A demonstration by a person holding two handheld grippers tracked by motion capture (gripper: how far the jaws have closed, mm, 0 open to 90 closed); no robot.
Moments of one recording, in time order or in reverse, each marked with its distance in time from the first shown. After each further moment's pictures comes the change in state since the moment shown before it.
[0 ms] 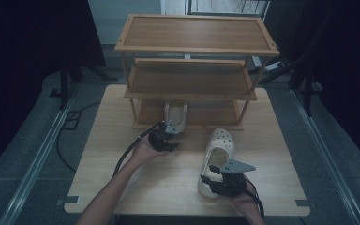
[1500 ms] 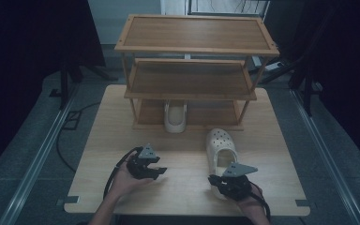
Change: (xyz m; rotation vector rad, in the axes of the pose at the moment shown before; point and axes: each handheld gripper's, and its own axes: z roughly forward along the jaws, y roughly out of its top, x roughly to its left) left arm -0.044 -0.078 -0.046 -0.066 -0.092 -0.159; right arm -0.004 -0.009 -0.015 0.103 0.030 -0.024
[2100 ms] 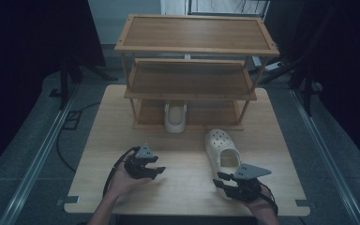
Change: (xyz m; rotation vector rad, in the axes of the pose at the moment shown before) left arm 0.003 -0.002 -0.007 -0.024 0.002 -0.017; right arm -0.006 -0.002 -0.025 -0.087 0.019 -0.034
